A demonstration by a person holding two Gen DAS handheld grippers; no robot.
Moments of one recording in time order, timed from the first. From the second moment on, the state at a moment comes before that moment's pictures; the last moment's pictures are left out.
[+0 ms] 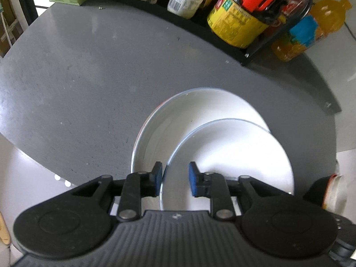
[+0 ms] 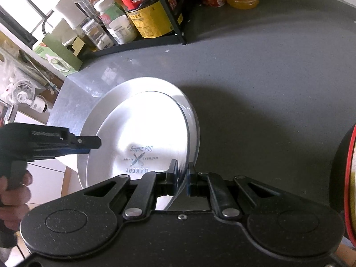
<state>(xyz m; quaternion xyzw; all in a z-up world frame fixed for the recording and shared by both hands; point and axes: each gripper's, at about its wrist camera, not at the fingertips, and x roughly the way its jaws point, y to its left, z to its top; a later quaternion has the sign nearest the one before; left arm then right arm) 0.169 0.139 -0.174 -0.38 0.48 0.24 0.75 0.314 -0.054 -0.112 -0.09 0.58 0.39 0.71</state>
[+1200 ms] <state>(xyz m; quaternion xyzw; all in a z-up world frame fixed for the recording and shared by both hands) 0.154 0.141 -0.188 -0.30 0.49 0.29 0.77 0.301 -0.032 -0.133 -0.13 0.58 0.35 0.72</state>
